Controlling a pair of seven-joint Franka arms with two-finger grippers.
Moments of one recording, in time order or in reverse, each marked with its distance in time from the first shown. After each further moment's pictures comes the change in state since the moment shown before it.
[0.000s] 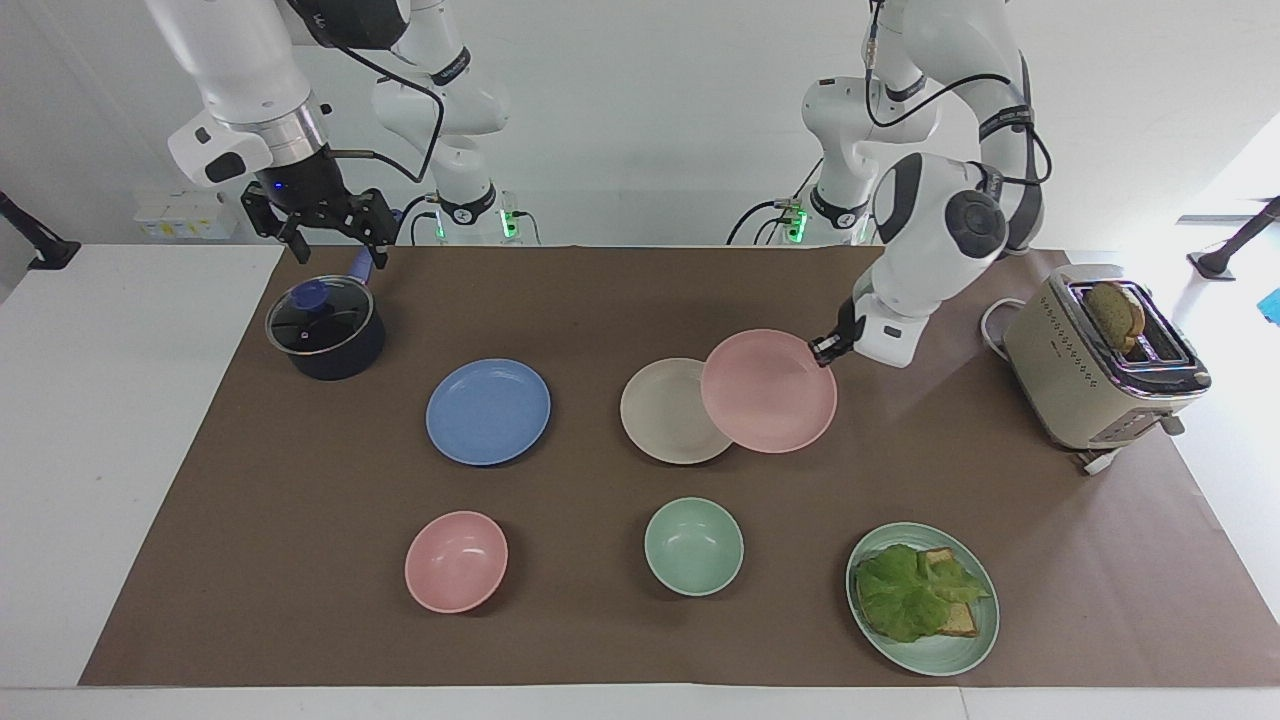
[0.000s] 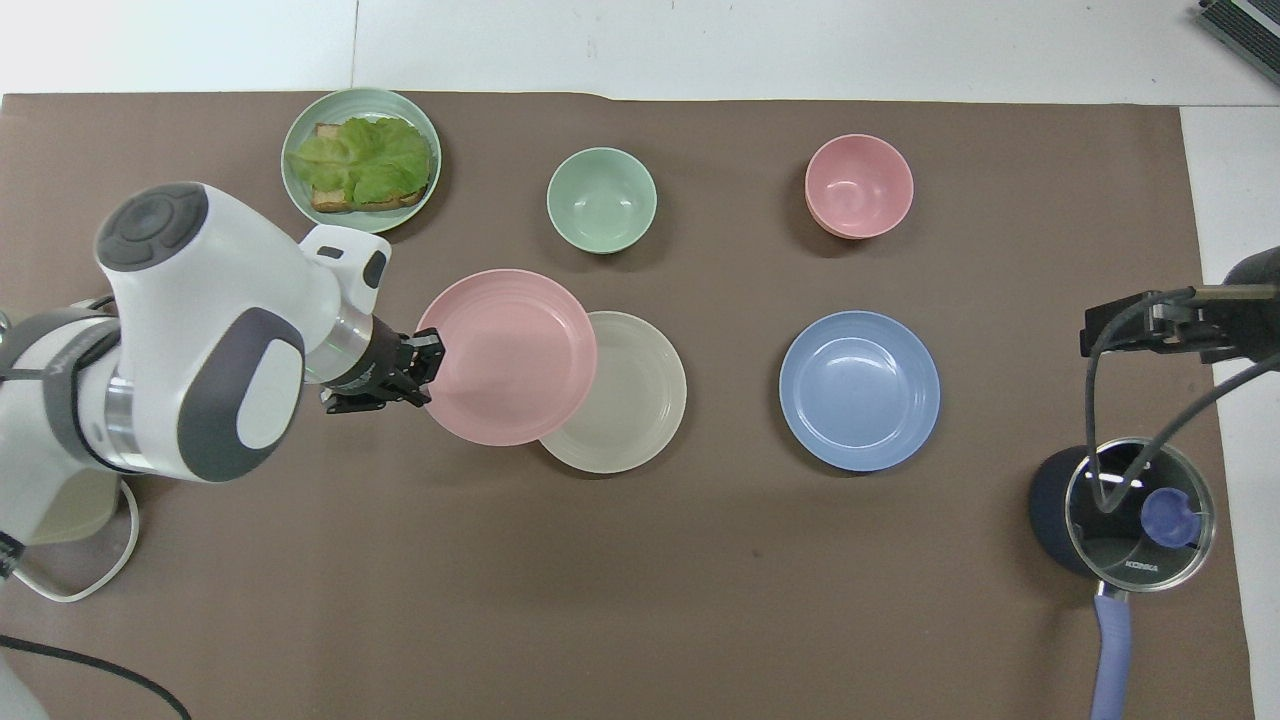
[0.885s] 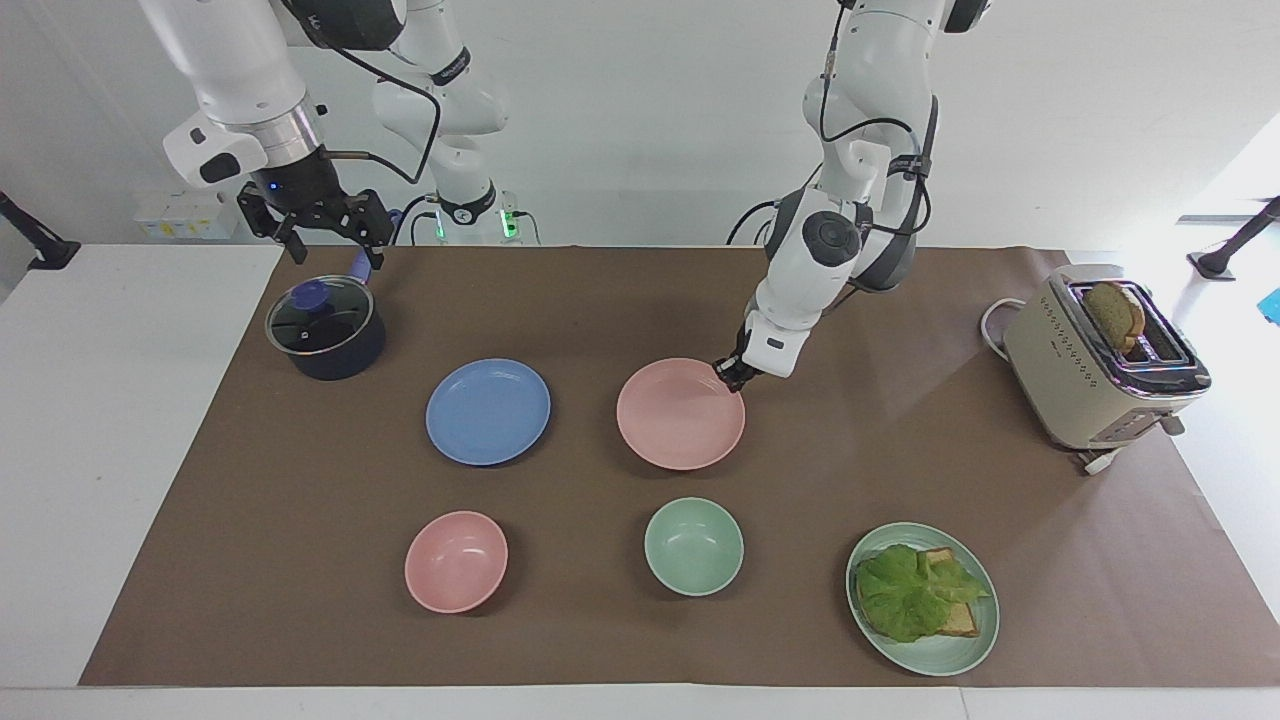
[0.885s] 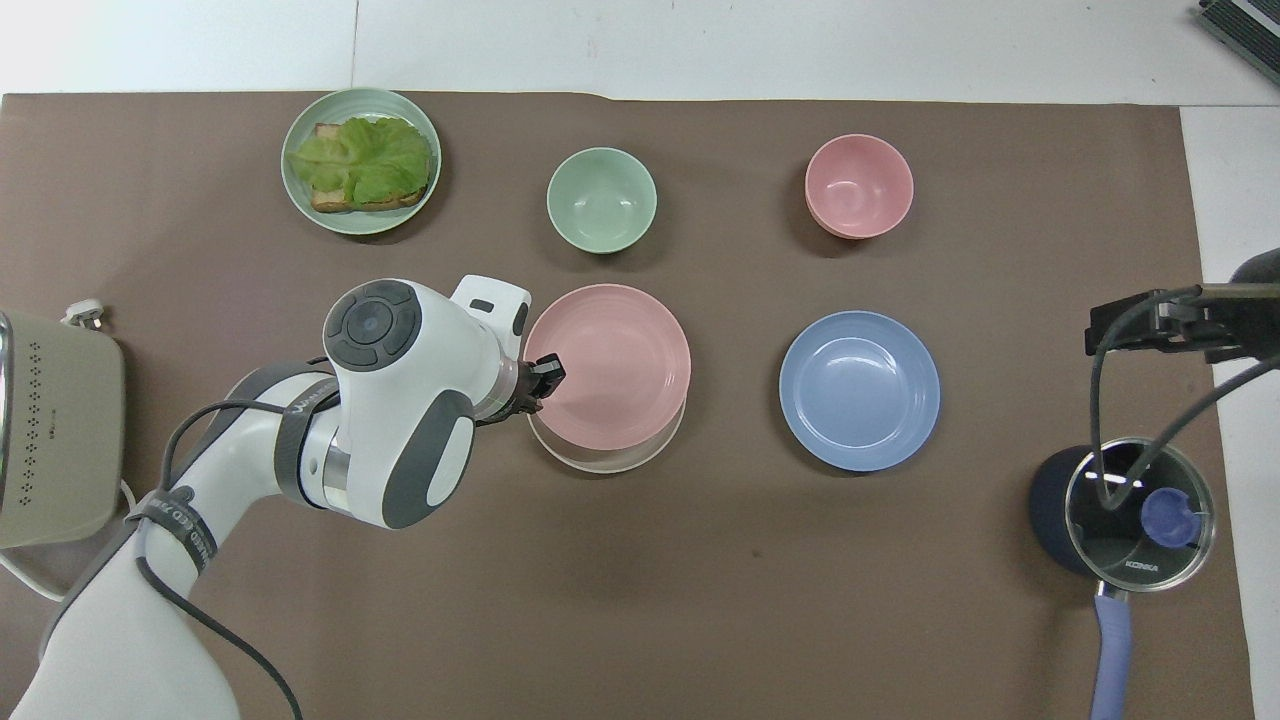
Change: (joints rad) left arm -0.168 0.095 0.007 -0.113 -0.012 0.334 -0.086; right arm -0.005 0.000 -0.002 -0.004 0.000 0.005 0.000
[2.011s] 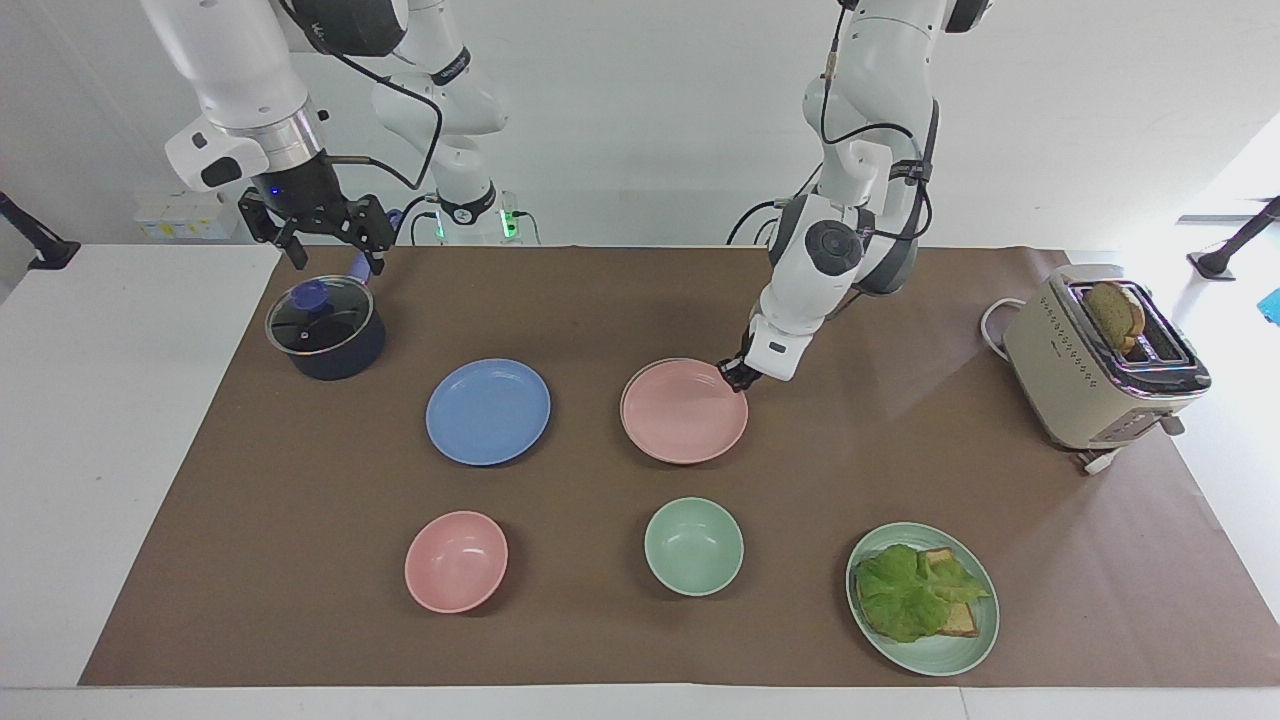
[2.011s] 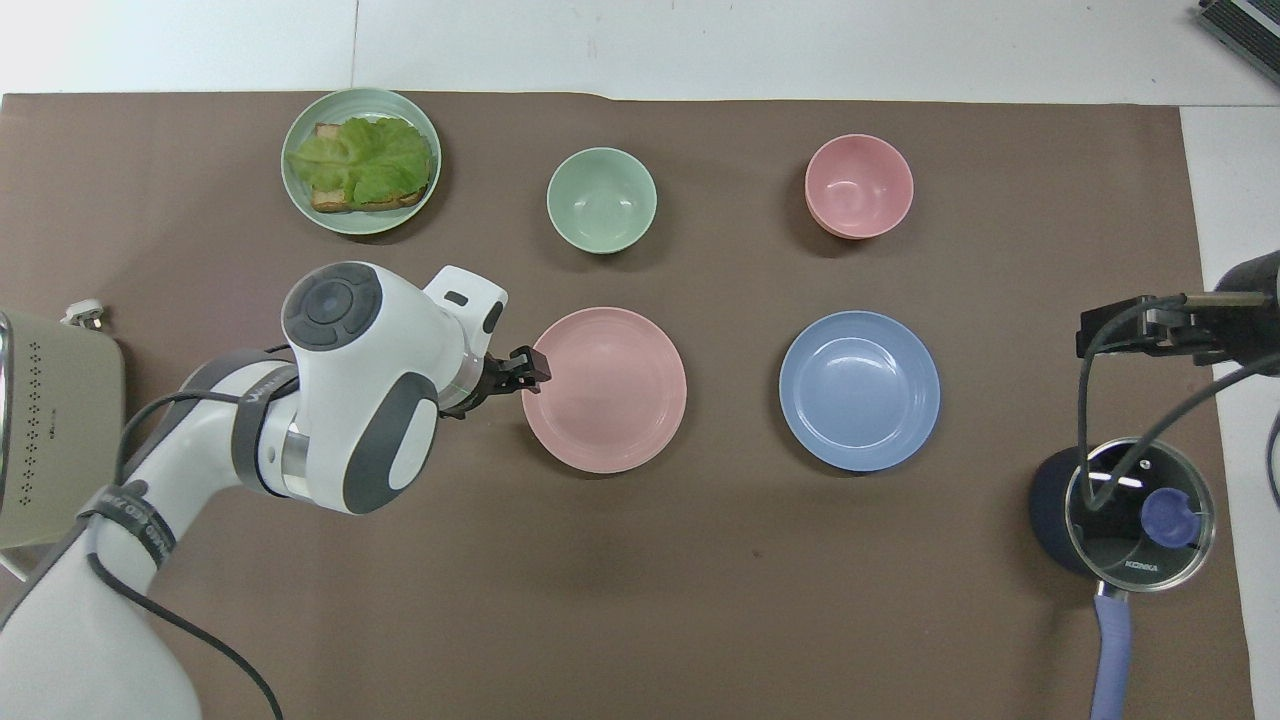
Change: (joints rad) left arm 0.059 -0.020 0.030 0.033 0.053 -0.108 0.248; right arm -0.001 -0.023 0.000 -0.066 0.000 0.049 0.000
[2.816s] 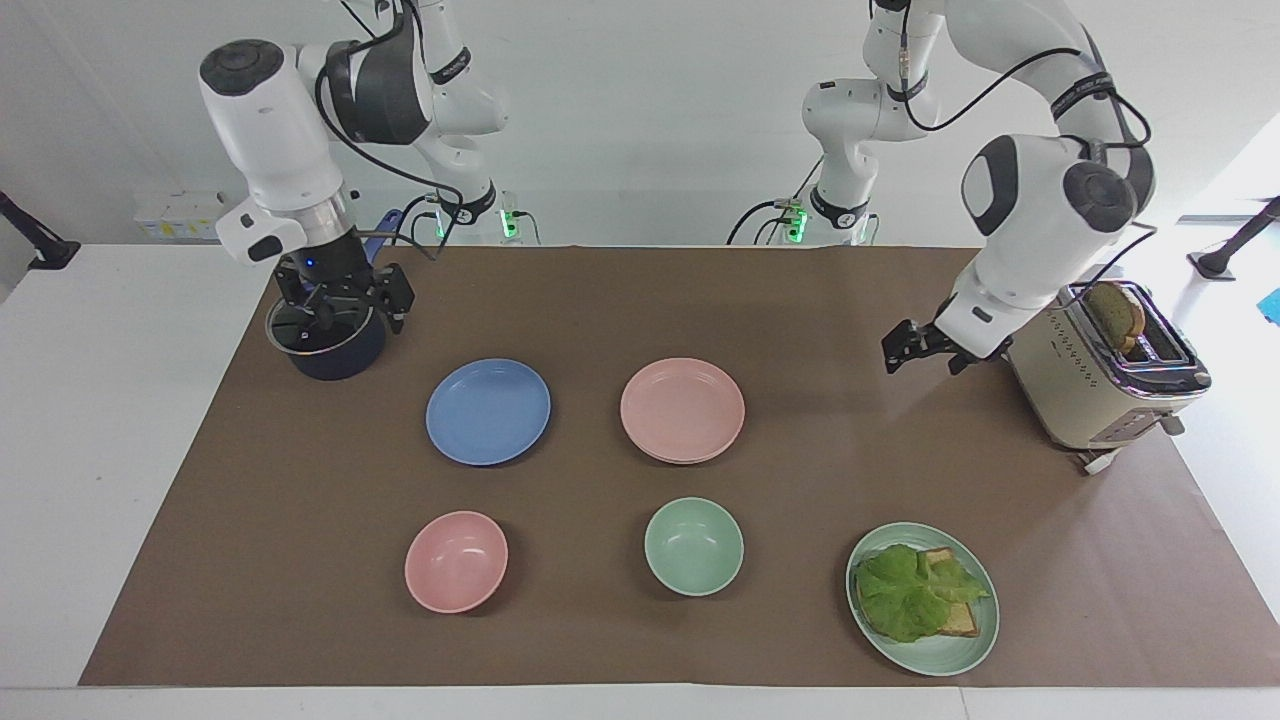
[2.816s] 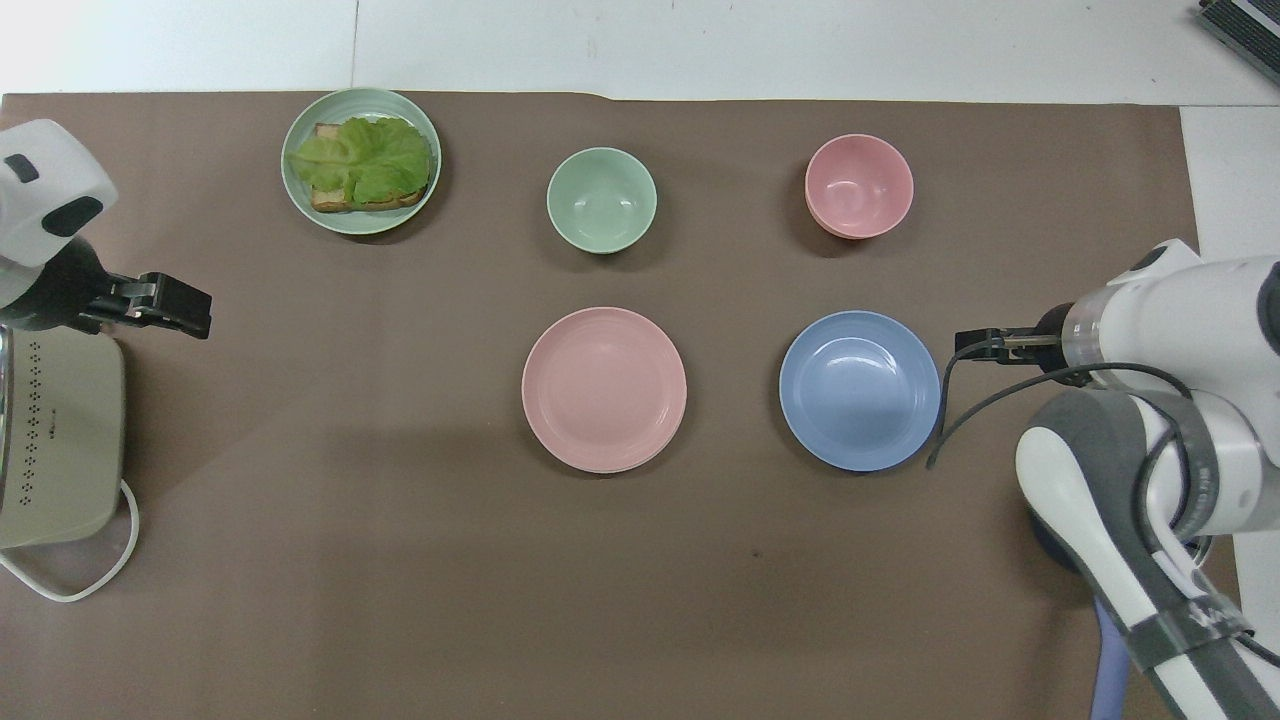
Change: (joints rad) left arm 0.332 -0.134 0.015 0.391 0.215 -0.541 0.544; right arm -0.002 0.071 0.000 -0.468 0.001 0.651 -0.026
